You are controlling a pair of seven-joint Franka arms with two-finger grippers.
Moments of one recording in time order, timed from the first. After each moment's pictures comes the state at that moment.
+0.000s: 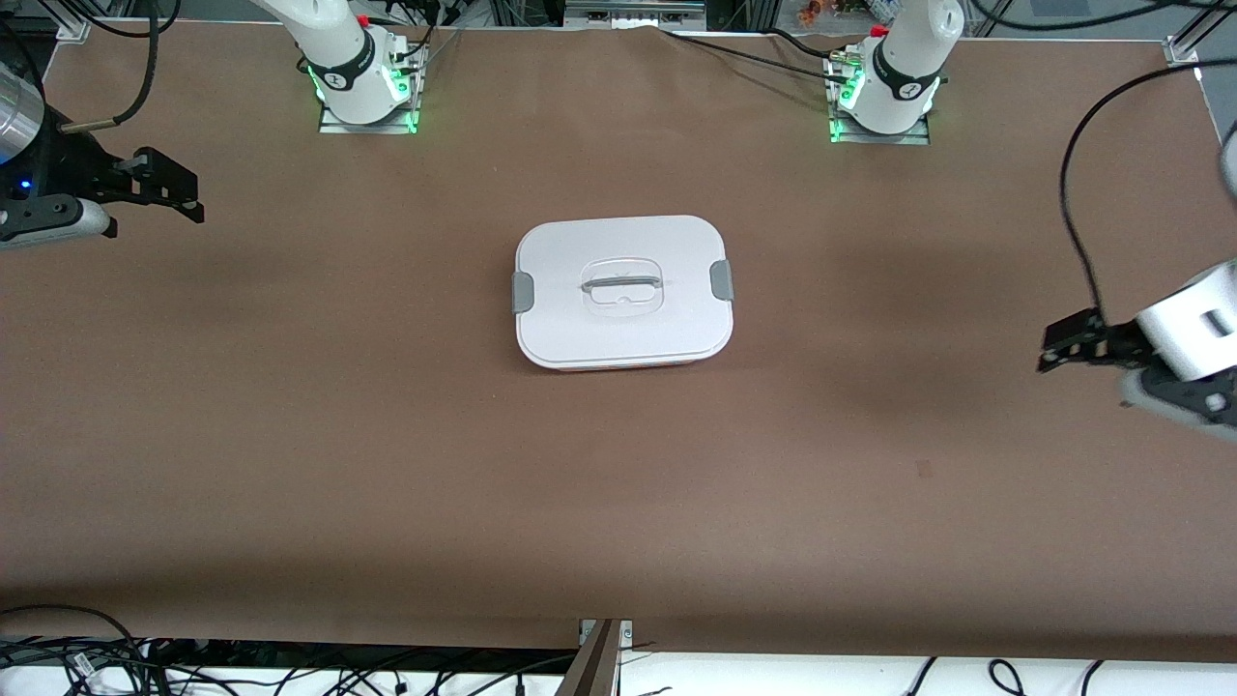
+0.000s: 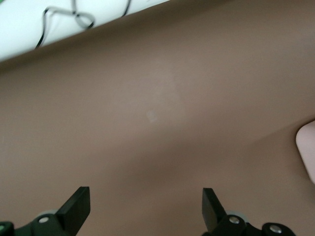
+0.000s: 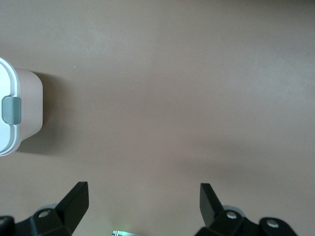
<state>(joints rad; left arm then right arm) -0.02 0.34 0.08 -1.26 -0.06 1.62 0.32 0.23 0.01 -0.17 -1.57 0.01 1.53 -0.13</state>
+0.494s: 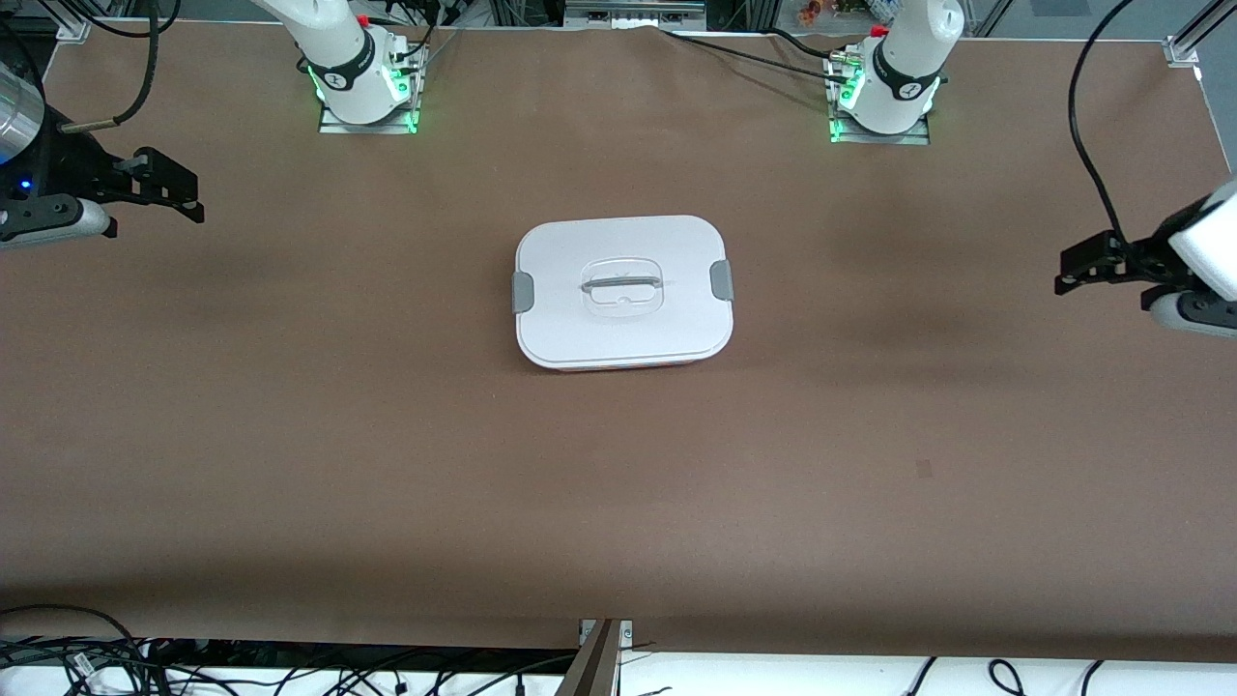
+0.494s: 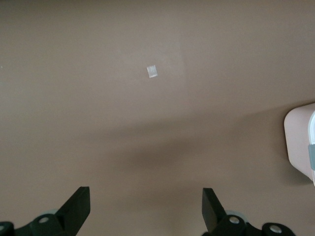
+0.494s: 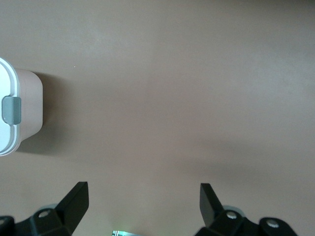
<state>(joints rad) -0.06 0.17 0.08 -1.43 -0.02 1.53 0.17 0.23 0.01 -0.17 -1.57 0.01 1.53 -0.13</state>
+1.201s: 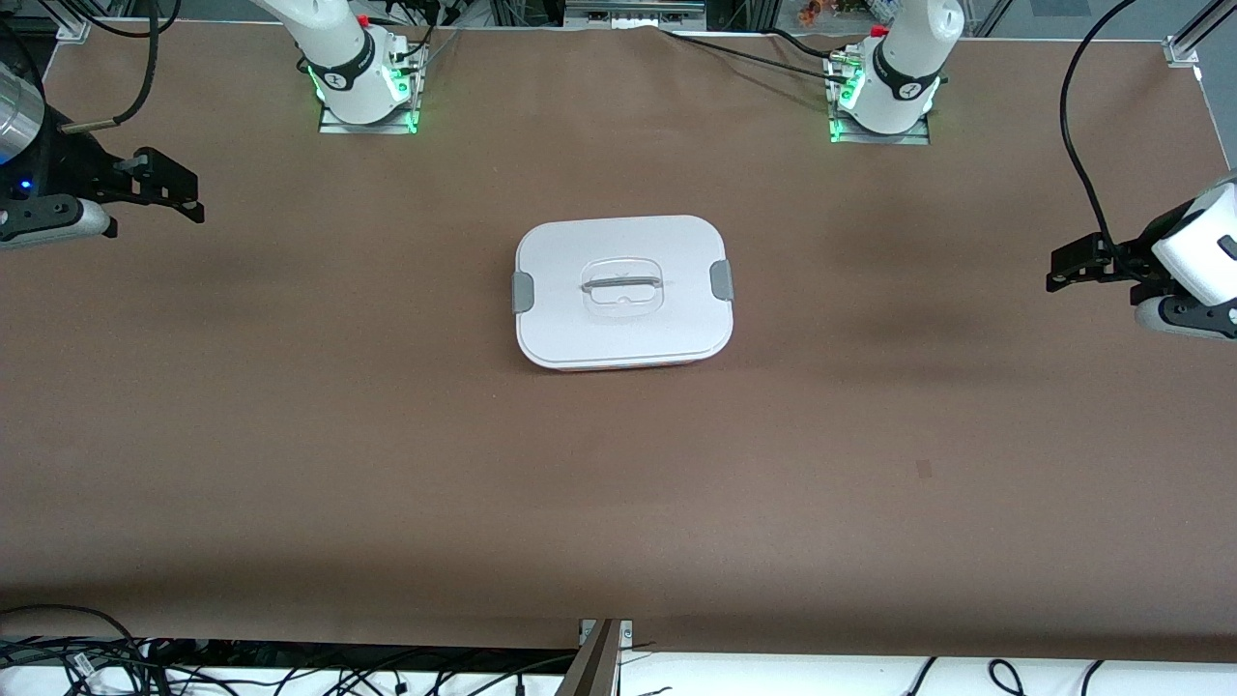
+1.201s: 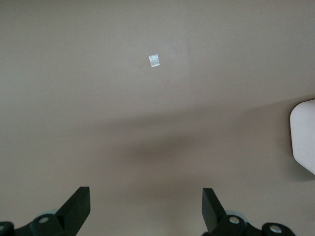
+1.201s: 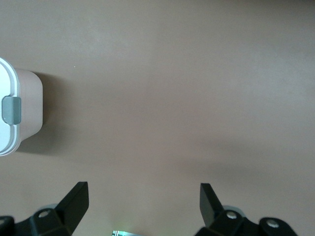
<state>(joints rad) -0.05 0.18 0.08 -1.46 -0.01 1.53 0.16 0.23 0.01 -0.17 -1.57 0.01 1.53 -0.13</state>
